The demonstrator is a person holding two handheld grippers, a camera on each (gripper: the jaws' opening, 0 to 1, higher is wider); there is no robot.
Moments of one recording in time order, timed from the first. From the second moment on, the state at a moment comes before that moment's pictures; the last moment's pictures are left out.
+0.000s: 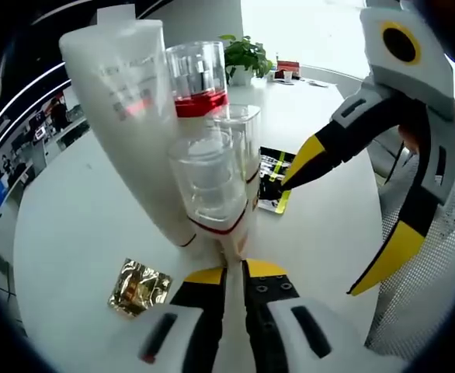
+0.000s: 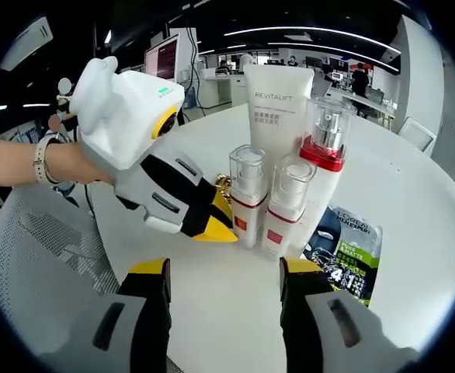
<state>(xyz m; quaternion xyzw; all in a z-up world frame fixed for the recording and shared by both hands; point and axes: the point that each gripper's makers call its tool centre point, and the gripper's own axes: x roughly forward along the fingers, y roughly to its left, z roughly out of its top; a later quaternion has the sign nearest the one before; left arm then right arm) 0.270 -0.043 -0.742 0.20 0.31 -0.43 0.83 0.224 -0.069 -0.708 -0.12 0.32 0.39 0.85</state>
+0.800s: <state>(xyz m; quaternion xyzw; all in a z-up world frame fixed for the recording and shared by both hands) 0.273 -0.048 -0.745 0.20 0.30 -0.44 0.82 0.225 -0.069 -0.711 -0.12 0.32 0.39 0.85</state>
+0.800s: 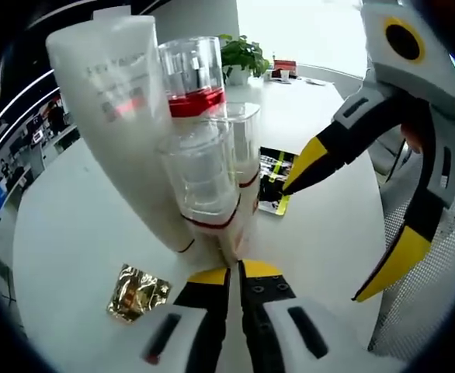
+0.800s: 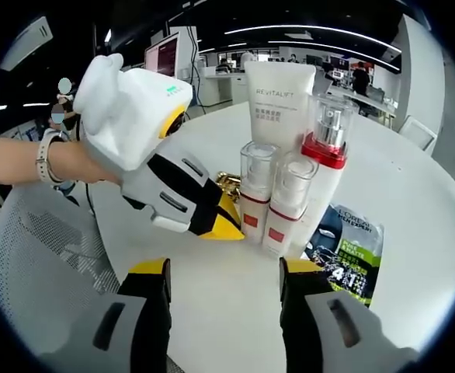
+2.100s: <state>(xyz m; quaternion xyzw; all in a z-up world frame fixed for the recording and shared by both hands) 0.277 -0.049 -0.744 0.21 0.29 -0.43 0.83 0.275 -0.095 -0.721 -0.21 0.32 0.35 0.86</state>
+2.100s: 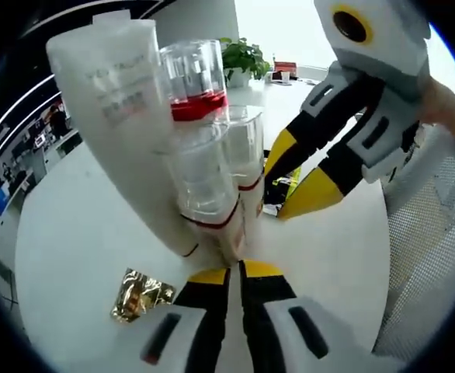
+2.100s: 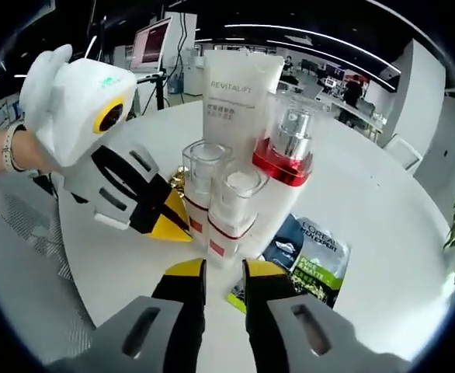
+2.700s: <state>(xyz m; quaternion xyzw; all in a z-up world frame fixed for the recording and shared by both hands) 0.277 -0.050 -0.745 0.21 0.29 -0.43 0.83 0.283 -0.093 -0.730 -0.18 0.33 0.34 0.86</state>
